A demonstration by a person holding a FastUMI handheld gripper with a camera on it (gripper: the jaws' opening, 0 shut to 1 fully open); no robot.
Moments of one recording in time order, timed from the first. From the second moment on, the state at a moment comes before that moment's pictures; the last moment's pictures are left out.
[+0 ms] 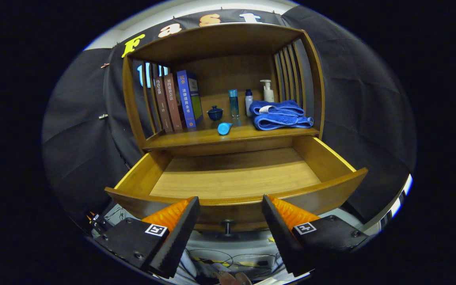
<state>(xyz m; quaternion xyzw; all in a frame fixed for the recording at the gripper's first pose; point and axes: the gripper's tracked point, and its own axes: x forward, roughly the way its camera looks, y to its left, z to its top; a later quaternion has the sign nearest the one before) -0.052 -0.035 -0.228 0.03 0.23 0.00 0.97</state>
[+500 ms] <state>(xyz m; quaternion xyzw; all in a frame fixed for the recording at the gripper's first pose) -0.021 -0.029 -0.221 0.00 0.22 -0.02 0.98</state>
